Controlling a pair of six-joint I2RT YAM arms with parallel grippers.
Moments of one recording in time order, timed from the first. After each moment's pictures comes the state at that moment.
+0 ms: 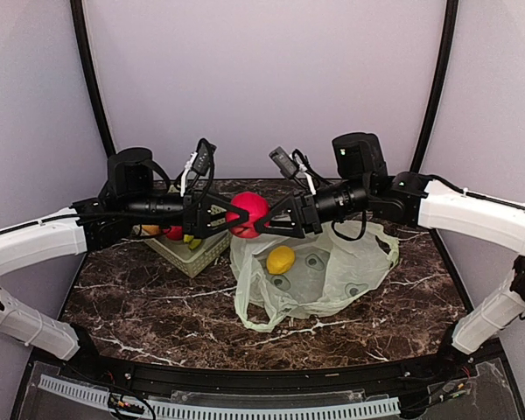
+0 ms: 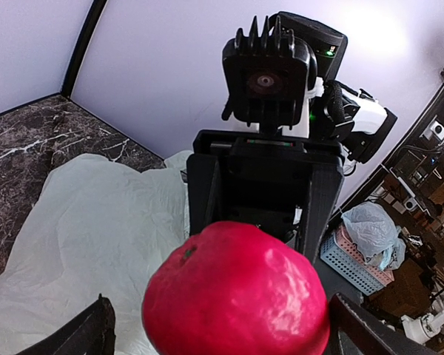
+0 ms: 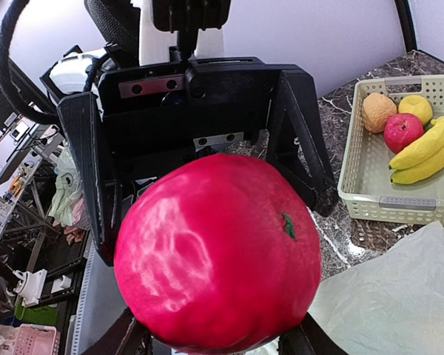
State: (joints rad) left arm -0.76 1.24 0.99 0.08 0.68 -0.43; right arm 0.88 1.47 1.28 -0.20 -0.76 0.29
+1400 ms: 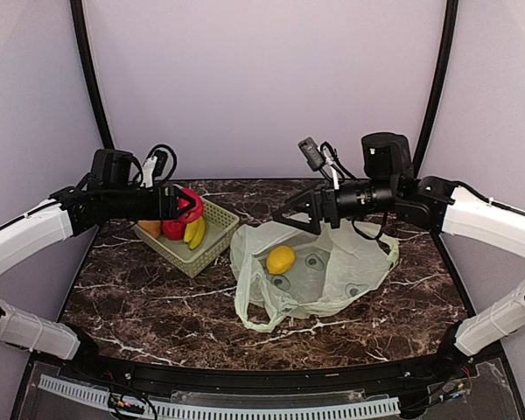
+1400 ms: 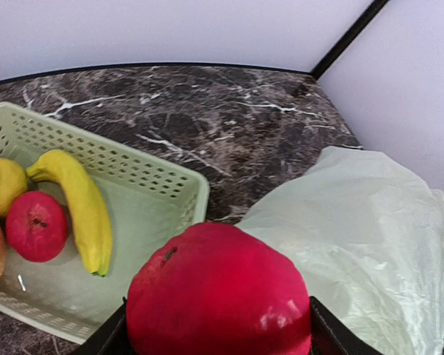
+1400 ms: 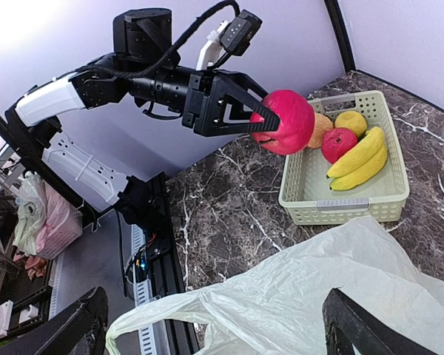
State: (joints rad) left arm -0.47 1.20 1.01 -0.34 0.27 -0.36; right arm 0.83 1.33 1.18 -0.18 -0.60 0.29
